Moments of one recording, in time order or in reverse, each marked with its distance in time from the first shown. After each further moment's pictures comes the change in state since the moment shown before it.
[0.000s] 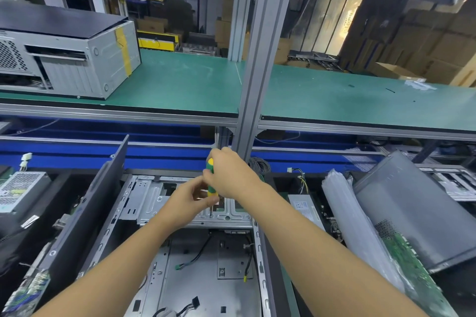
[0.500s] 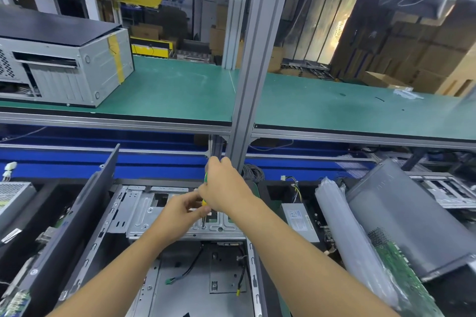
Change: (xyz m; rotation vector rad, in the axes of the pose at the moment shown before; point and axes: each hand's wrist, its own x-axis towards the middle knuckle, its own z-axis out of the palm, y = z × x) left_hand 0.001 -0.004 0.005 0.053 0.003 0.018; right_hand -0.005 -0.002 0.002 0.061 0.017 0.101
